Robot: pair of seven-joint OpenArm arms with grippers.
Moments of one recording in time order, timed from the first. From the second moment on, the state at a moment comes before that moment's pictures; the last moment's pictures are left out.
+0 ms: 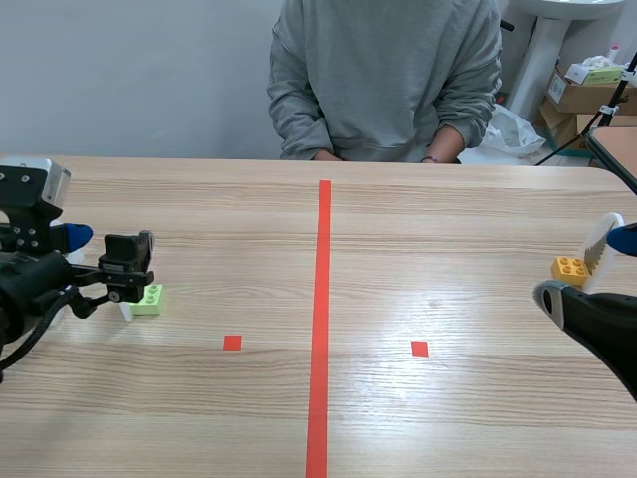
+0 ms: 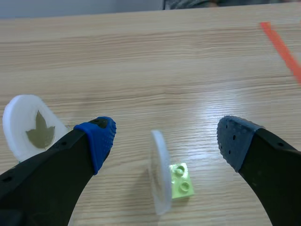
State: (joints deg) left arm 7.9 -16.3 -3.3 81.4 -12.4 -12.9 1.1; right arm -36.0 32.2 23.8 107.1 32.5 45.3 -10.0
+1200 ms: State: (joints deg) left arm 42.4 -26.7 -3.3 116.9 -22.5 -34.5 -0.7; right arm -36.0 32.2 23.8 107.1 32.5 45.3 -10.0
